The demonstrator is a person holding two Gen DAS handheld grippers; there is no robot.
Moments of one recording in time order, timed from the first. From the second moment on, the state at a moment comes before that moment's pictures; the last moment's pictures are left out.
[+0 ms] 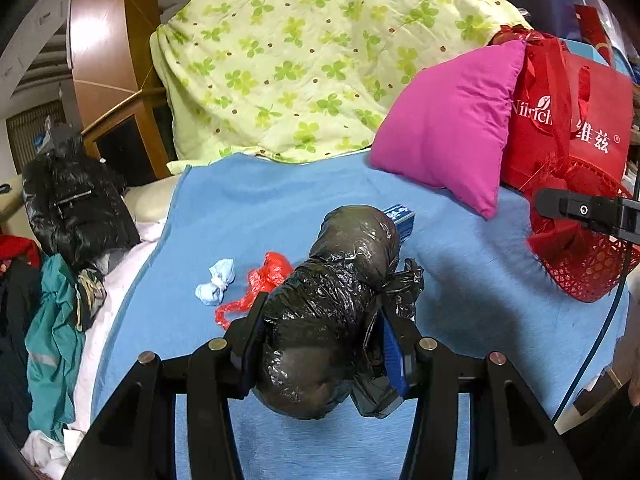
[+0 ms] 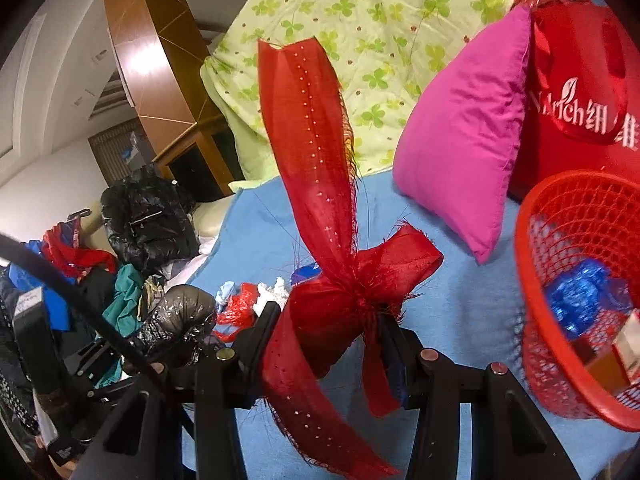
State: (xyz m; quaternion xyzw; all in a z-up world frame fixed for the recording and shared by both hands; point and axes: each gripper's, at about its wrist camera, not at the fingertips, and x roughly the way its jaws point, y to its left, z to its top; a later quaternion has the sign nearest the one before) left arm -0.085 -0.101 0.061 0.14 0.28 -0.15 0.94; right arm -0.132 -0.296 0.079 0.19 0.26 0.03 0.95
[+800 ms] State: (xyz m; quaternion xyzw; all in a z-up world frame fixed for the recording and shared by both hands) left arm -0.111 -0.158 0.085 0.20 0.25 -0.17 0.93; right arm -0.165 -0.340 0.100 0.21 0.20 0.02 0.96
